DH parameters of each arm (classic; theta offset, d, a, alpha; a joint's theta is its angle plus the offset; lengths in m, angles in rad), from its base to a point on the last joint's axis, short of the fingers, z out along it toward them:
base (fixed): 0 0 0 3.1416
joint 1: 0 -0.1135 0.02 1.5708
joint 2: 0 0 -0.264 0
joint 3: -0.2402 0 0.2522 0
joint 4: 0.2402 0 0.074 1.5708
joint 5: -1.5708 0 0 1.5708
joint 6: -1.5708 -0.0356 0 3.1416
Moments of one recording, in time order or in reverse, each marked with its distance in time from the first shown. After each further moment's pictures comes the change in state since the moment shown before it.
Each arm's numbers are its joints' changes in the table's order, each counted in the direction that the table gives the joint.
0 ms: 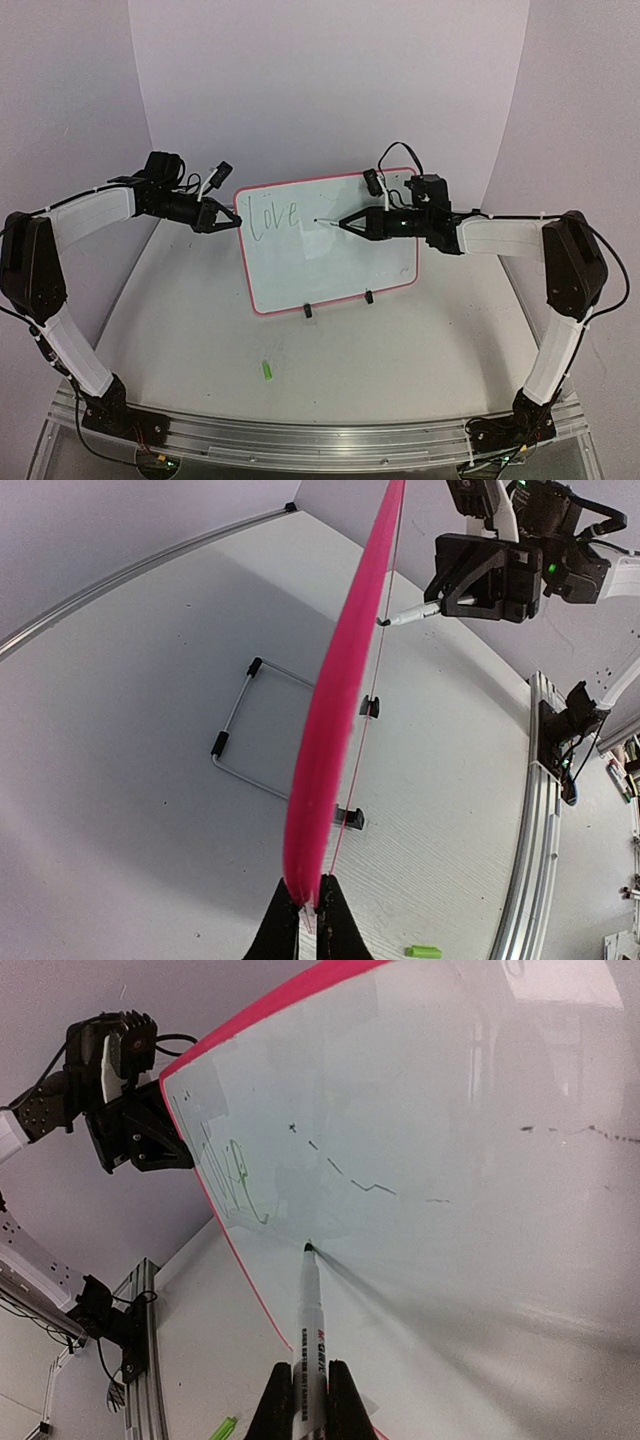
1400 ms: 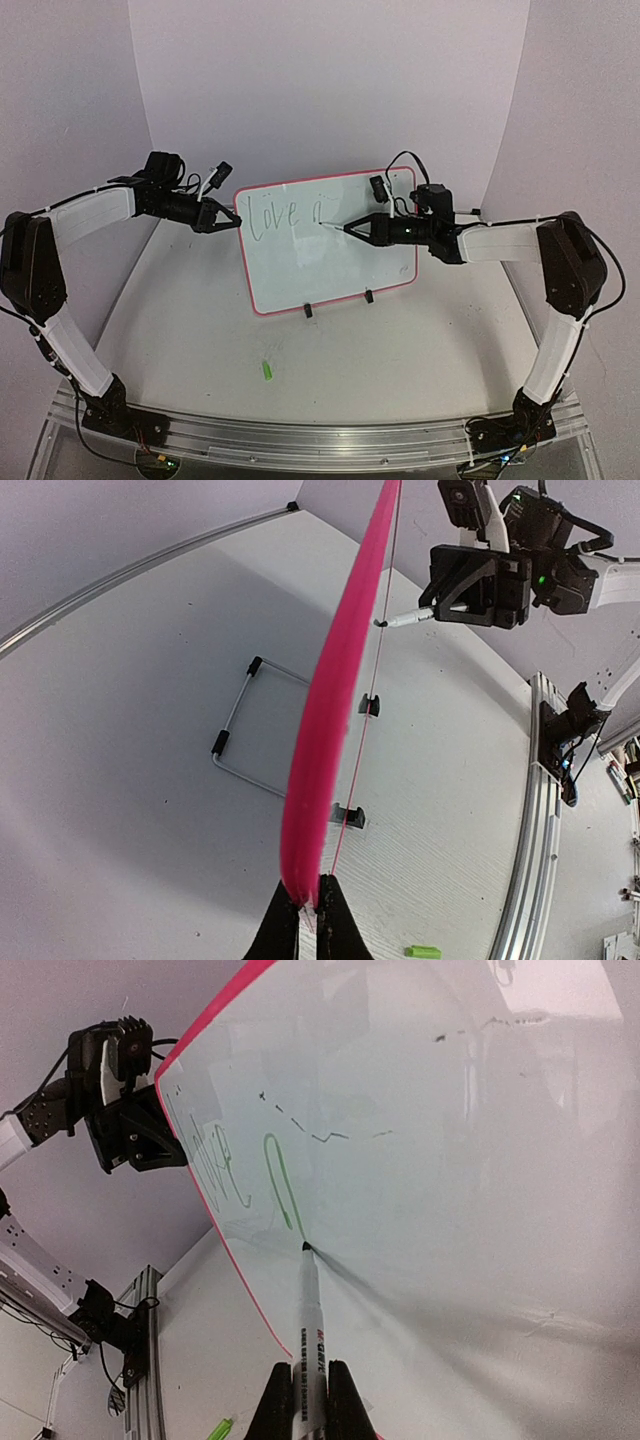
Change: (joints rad) left arm 0.000 0.000 0.000 0.001 0.004 0.004; right arm 0.025 0.011 0.088 -0.152 0.021 -0.050
